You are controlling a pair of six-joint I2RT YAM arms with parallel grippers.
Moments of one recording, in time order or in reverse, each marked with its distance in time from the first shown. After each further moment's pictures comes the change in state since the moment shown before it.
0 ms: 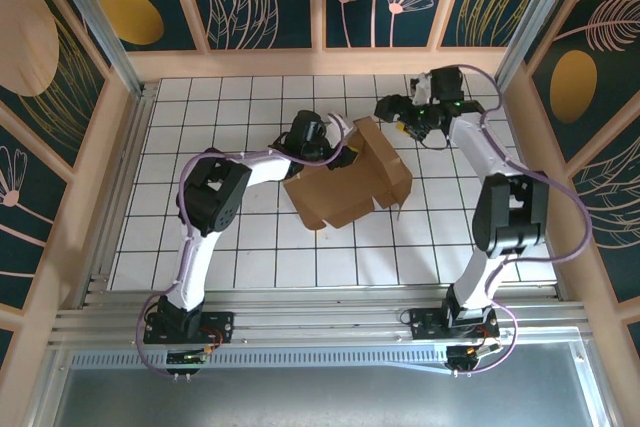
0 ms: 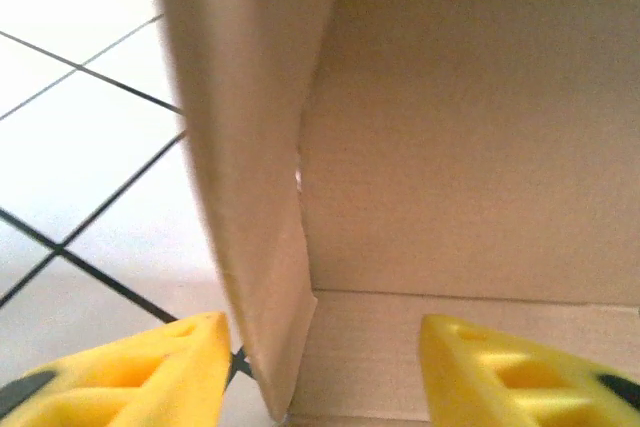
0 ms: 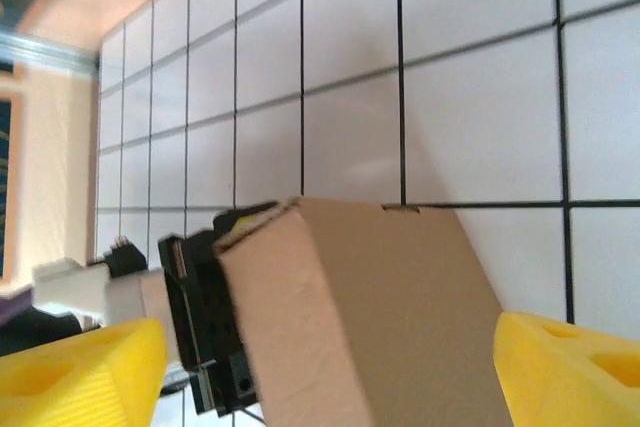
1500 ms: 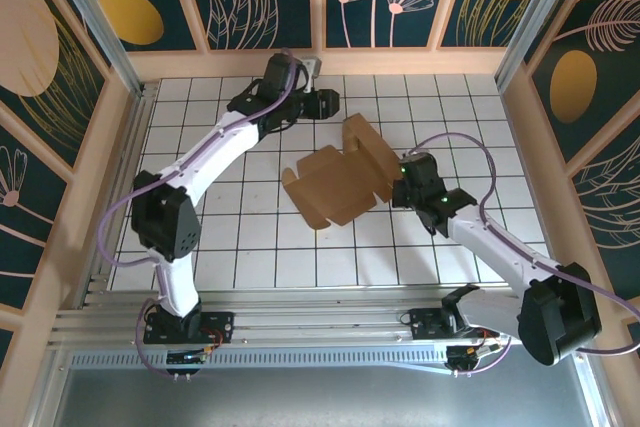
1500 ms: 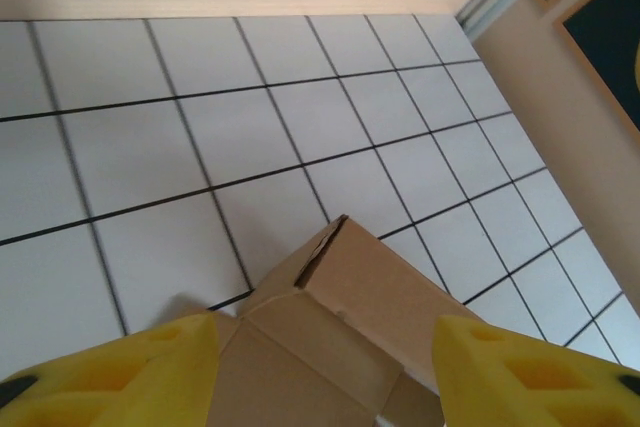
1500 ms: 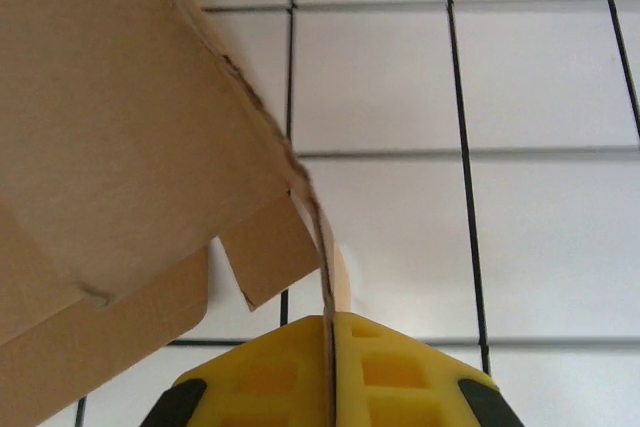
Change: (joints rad) left arm 0.045 -0.343 0.301 -0.745 -0.248 -0.607; right arm 0.359 -0.566 -0.736 0.140 0.805 -0.209
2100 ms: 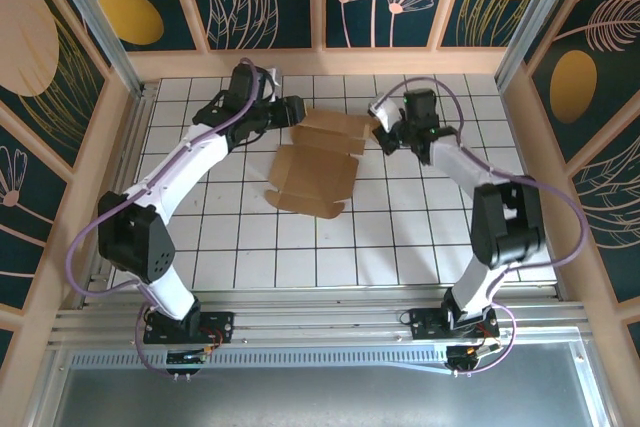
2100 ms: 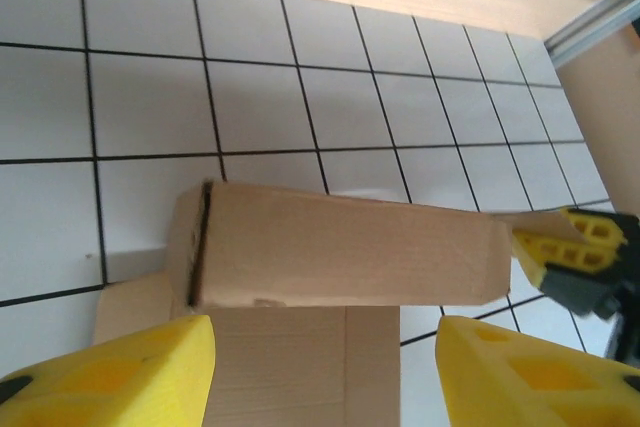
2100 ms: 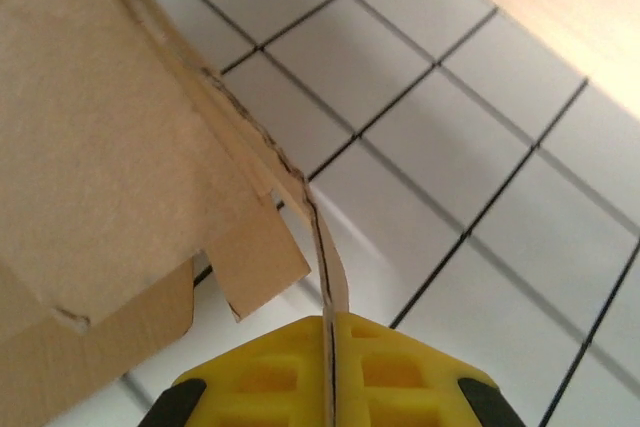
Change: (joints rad) left arm 0.103 -0.188 -0.209 -0.036 -0.042 -0.074; right arm -0.233 0.593 0.551 0.172 -0.590 -0.787
